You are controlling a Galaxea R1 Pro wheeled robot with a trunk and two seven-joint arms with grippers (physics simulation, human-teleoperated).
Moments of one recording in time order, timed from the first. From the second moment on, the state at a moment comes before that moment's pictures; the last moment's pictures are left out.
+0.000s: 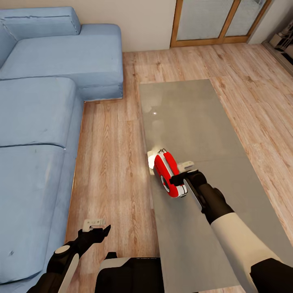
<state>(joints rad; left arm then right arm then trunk) -0.19 0.02 0.01 -1.37 0.13 0.49 -0.10 -0.90 -0.01 0.31 -1.00 -0.01 0.85 -0.01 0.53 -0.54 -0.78</state>
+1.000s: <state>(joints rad) -0.19 0.02 0.01 -1.37 0.13 0.49 -0.10 -0.90 -0.01 0.32 -0.97 -0.01 0.83 -0.01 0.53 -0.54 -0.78</state>
